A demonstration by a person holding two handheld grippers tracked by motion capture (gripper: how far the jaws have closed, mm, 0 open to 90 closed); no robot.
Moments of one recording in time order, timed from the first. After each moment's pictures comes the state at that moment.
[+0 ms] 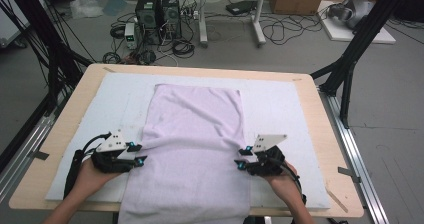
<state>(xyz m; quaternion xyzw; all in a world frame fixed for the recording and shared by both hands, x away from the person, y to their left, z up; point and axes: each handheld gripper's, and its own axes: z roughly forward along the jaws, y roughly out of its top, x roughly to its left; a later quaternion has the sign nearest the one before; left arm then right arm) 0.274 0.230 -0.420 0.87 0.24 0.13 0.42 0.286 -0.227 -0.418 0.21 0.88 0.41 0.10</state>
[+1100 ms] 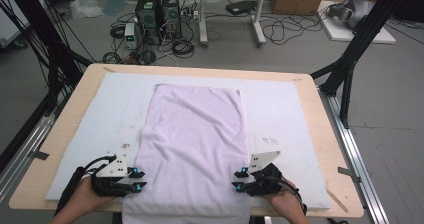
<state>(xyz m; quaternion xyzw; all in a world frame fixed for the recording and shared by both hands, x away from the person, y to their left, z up) 0.241 0.227 -0.439 0.90 0.17 0.08 0.39 0.255 -0.222 -0.436 0.18 0.91 0.38 0.03</state>
